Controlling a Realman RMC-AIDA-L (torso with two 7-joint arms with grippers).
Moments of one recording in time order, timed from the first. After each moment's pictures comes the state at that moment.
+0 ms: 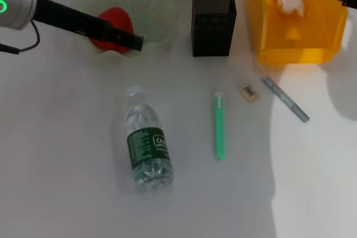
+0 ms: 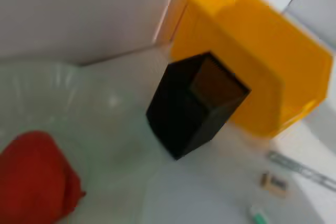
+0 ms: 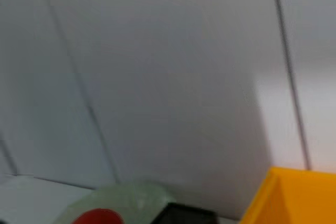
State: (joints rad) left arm -0.67 -2.06 1.05 1.38 2.41 1.62 -2.64; right arm 0.22 2.09 -0.92 -1.39 -1.81 -1.21 2.00
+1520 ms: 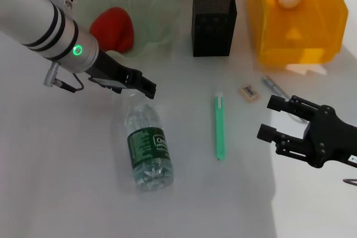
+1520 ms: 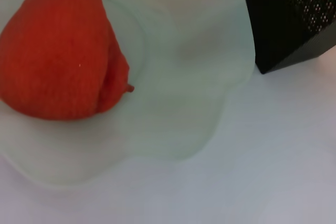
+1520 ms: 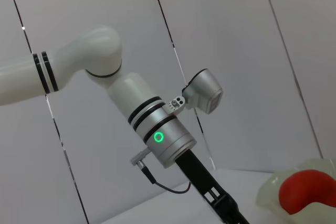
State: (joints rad) left arm -0.81 -2.08 1.28 0.91 2.56 1.30 -2.88; right arm 0.25 2.08 -0.89 -0.49 -1.56 -1.72 1.10
